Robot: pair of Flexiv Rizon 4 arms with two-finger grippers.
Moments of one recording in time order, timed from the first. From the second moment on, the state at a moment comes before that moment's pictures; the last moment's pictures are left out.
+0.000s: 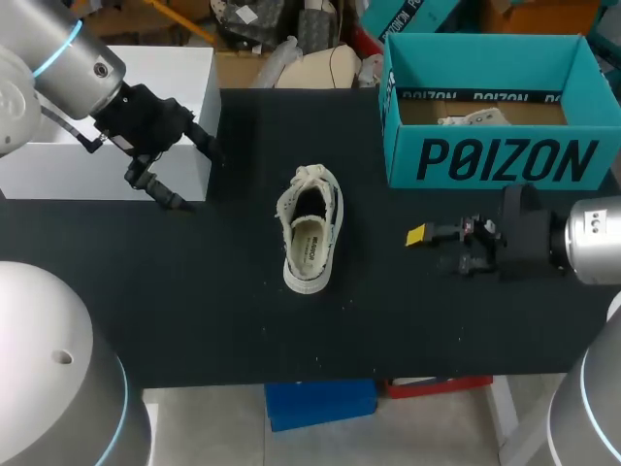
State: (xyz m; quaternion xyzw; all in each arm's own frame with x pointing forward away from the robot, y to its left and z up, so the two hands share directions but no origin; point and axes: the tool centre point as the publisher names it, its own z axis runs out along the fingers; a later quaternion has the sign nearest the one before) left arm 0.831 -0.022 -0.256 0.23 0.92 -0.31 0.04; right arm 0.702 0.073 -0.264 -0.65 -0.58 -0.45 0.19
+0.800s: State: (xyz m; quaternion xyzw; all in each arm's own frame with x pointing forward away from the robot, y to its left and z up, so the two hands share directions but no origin) left arm 0.831 -0.022 -0.256 0.23 0.92 -0.31 0.04; right arm 0.772 0.093 -0.262 -0.69 -0.58 -0.43 0.07
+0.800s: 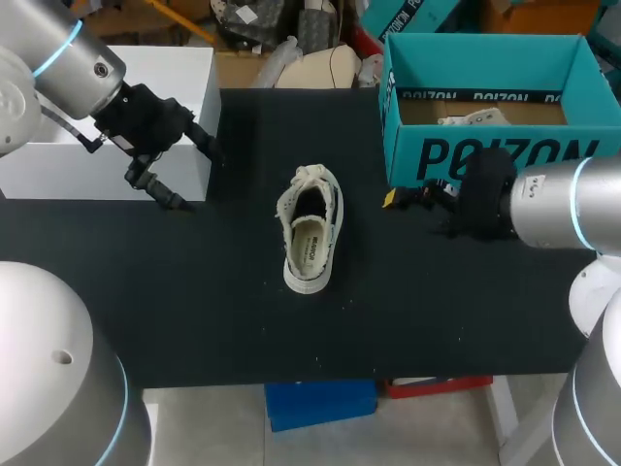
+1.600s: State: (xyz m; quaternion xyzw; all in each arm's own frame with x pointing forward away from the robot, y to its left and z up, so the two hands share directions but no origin) left arm 0.831 -0.022 -0.256 0.23 0.92 -0.31 0.04; right arm 0.828 0.111 -0.275 -0.68 -0.66 -0.30 0.06
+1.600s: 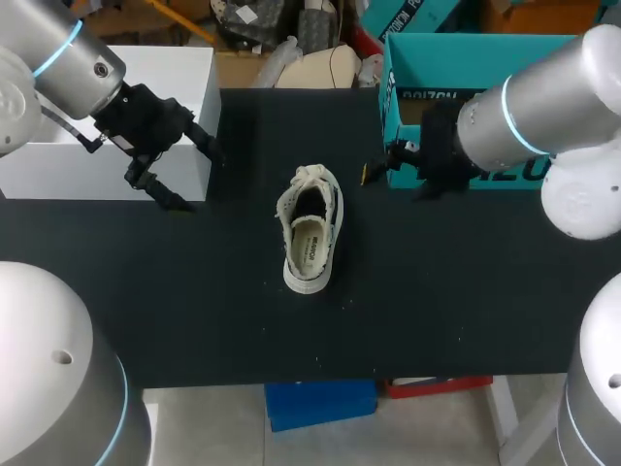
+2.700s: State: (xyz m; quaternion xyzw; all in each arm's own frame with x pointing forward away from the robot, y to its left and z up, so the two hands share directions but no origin) left arm 0.831 -0.022 -0.256 0.23 0.92 -0.31 0.04; right arm 0.834 0.156 -0.285 -0.64 -0.75 -0.16 -0.02
